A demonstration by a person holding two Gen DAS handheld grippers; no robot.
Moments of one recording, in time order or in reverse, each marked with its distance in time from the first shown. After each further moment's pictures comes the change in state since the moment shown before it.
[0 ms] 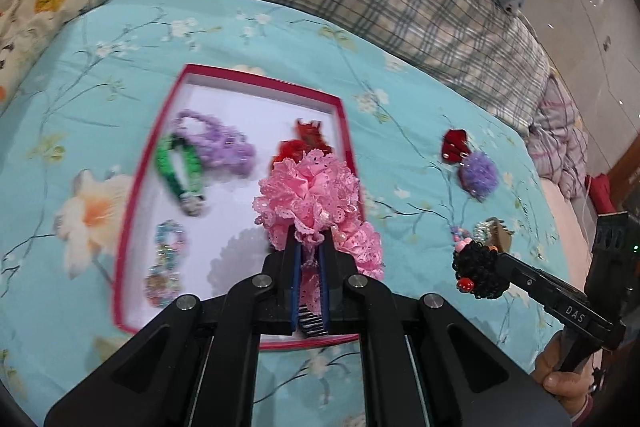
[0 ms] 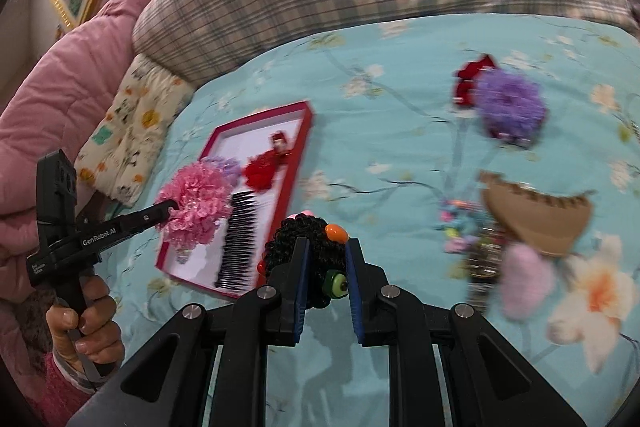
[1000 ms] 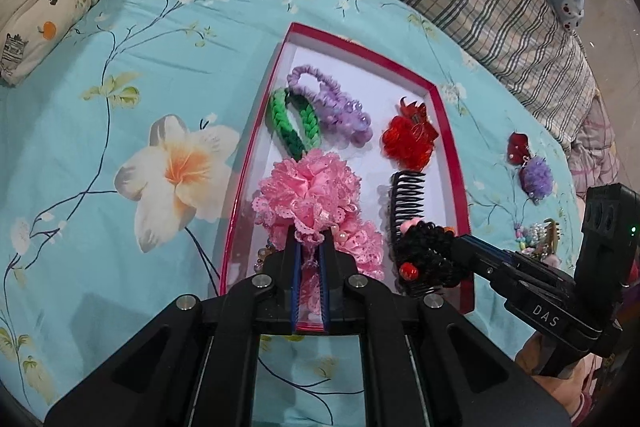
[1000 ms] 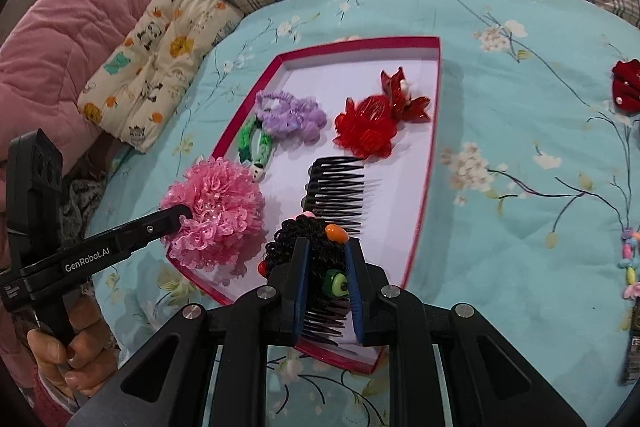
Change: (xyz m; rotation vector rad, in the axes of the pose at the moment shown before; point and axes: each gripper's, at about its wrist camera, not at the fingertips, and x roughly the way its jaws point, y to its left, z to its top) left arm 0.013 0.078 -0.019 -0.106 0.070 0.108; right arm 0.121 0.093 -0.006 -0.137 0.169 0.065
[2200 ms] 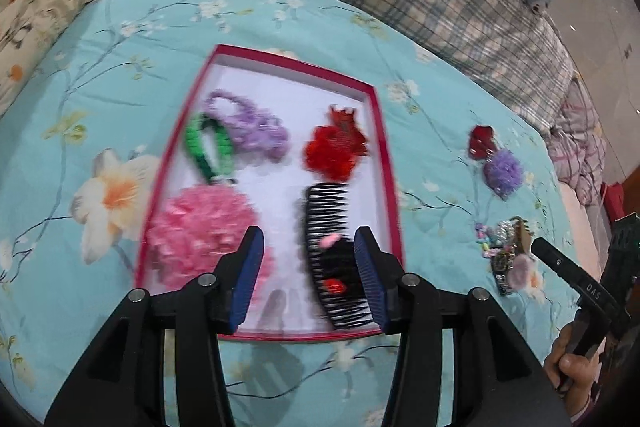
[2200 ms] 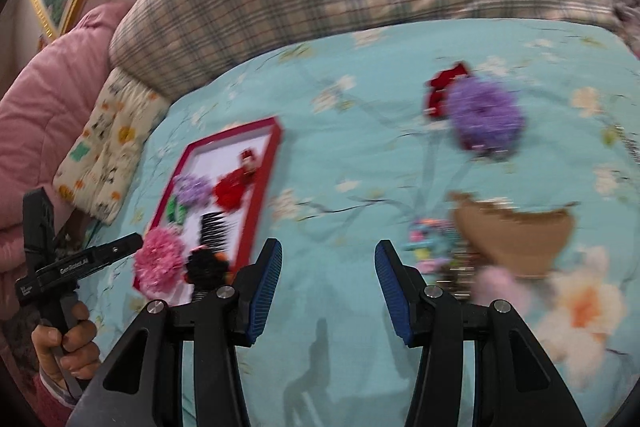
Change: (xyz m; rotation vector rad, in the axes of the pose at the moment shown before) left arm -0.012 -0.073 0.008 0.079 -0.017 -0.054; right arm -0.137 -0.114 -0.024 0.203 -0.206 -0.180
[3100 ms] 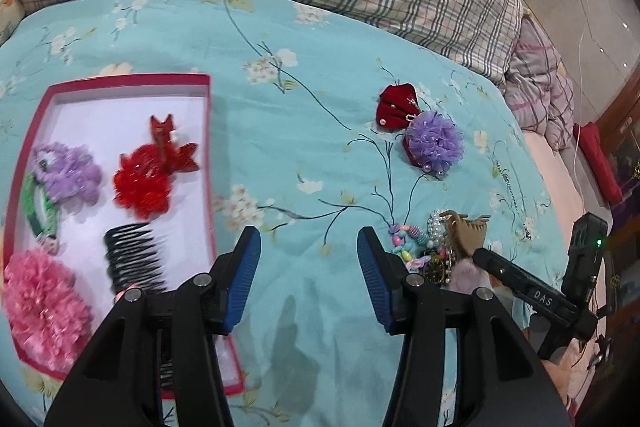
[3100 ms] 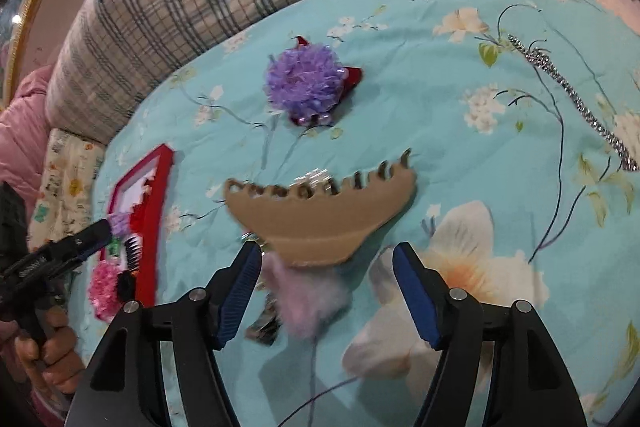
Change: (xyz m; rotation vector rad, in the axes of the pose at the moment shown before) left arm 0.062 -0.137 0.018 0.187 0.085 -0.119; right arm -0.007 -0.125 -0.016 0.230 0.036 -0.111
